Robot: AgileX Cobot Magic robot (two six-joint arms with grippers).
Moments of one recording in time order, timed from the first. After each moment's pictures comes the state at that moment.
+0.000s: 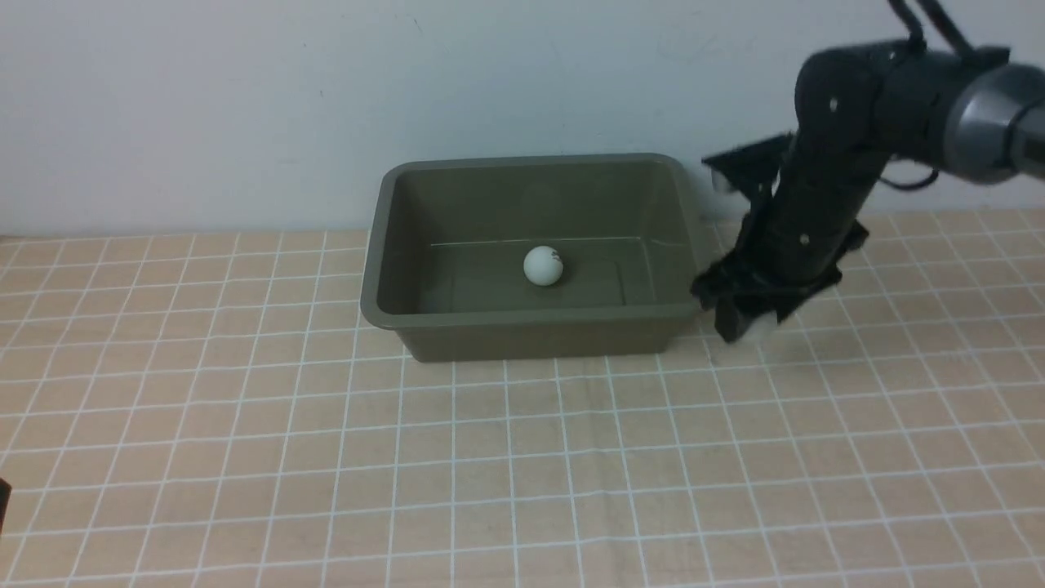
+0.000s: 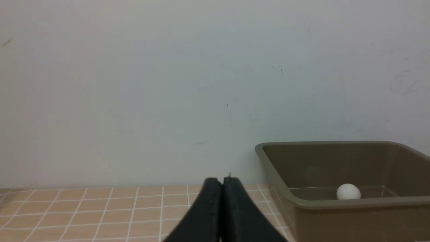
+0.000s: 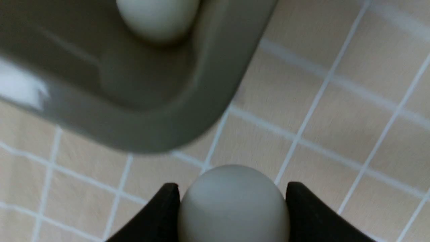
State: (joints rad) right arm 0.30 2.06 -1.76 0.07 1.22 -0.12; left arm -0.08 -0.02 0.03 -0.16 -0.06 0.08
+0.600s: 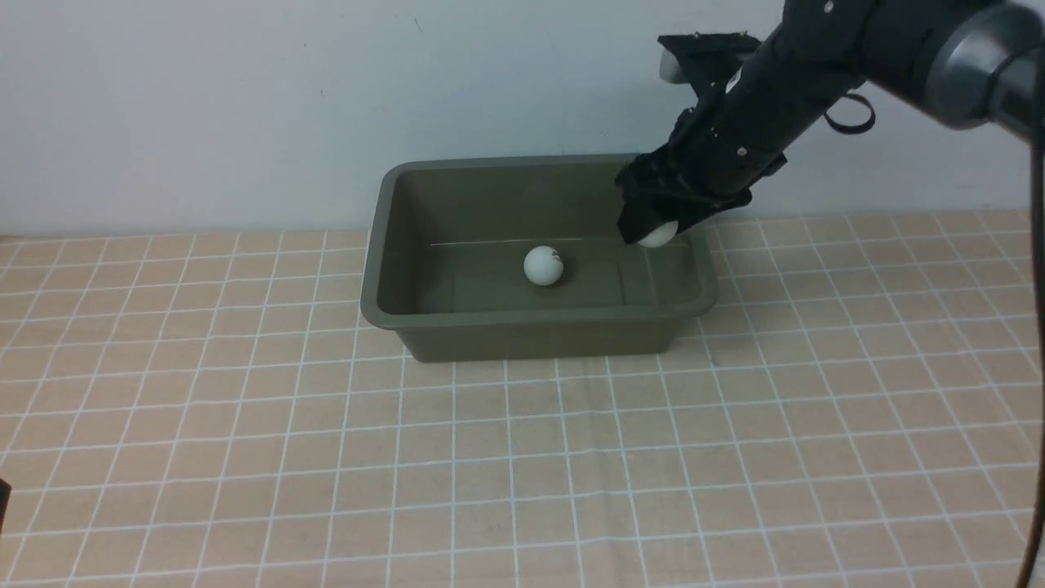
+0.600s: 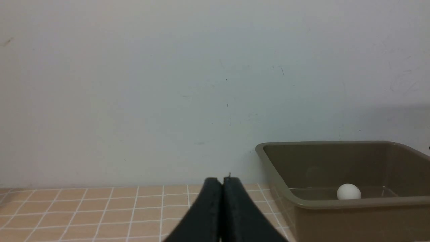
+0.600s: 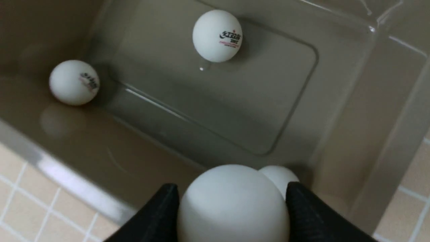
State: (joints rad) right arm 0.31 2.16 -1.97 0.35 1.14 -0.22; left arm -0.08 -0.02 0.03 -0.16 -0.06 0.08
